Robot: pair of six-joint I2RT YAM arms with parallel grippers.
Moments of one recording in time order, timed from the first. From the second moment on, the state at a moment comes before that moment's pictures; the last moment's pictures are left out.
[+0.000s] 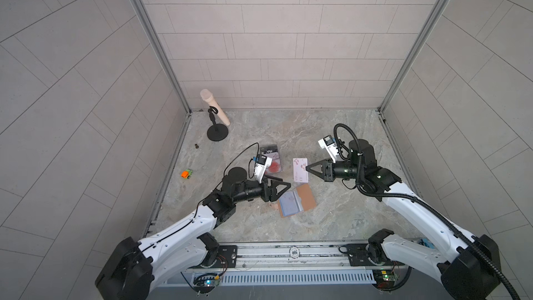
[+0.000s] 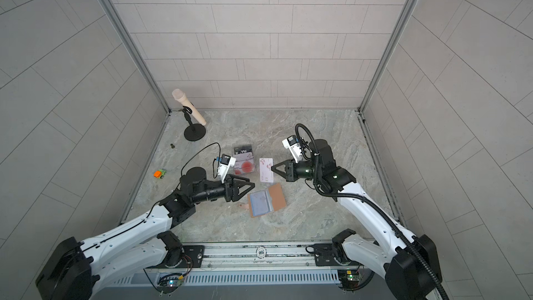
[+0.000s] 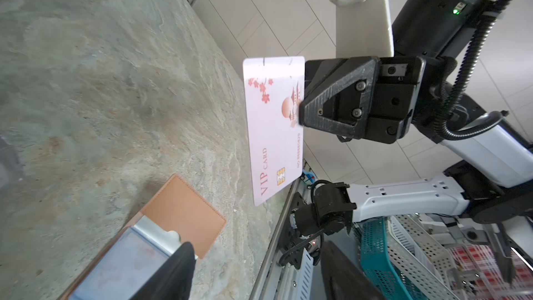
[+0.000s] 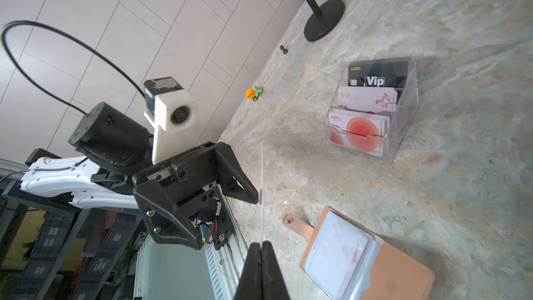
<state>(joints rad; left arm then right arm) -0.68 0.99 0.43 0.34 0.60 -0.69 0.42 1.05 0.79 -0.20 -0.79 0.48</state>
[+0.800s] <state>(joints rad) -0.68 1.06 0.44 0.58 0.69 -0.82 0.46 1.04 0.77 -0.04 -0.83 0.54</state>
